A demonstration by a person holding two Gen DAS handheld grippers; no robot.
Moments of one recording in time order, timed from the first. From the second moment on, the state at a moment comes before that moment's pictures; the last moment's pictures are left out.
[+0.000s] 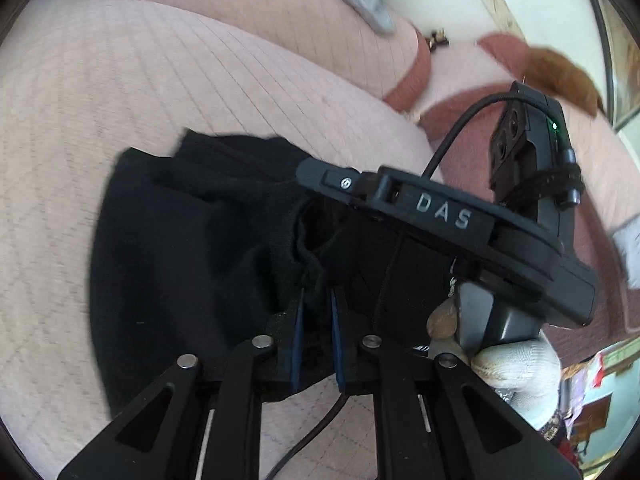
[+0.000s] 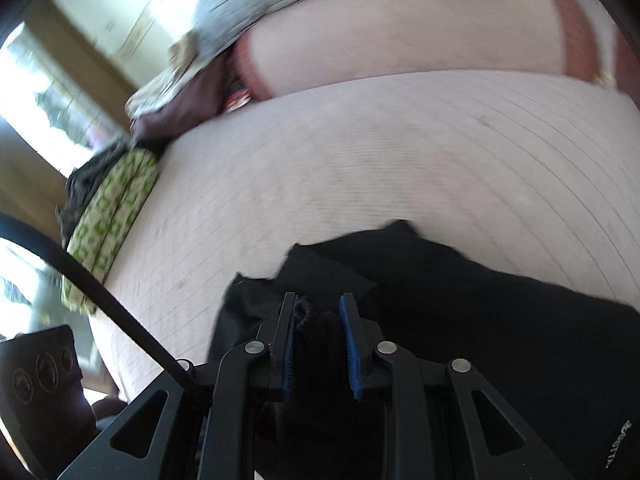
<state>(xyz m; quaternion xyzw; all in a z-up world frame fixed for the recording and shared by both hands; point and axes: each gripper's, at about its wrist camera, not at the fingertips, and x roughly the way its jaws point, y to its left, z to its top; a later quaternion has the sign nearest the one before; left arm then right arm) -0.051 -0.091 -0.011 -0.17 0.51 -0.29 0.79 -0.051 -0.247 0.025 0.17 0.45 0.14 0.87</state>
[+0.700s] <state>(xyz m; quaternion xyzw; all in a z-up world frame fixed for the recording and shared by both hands) -0.104 0.010 0.001 -0.20 0.50 -0.23 0.81 -0.084 -0.222 0.022 0.11 0.45 0.08 0.88</state>
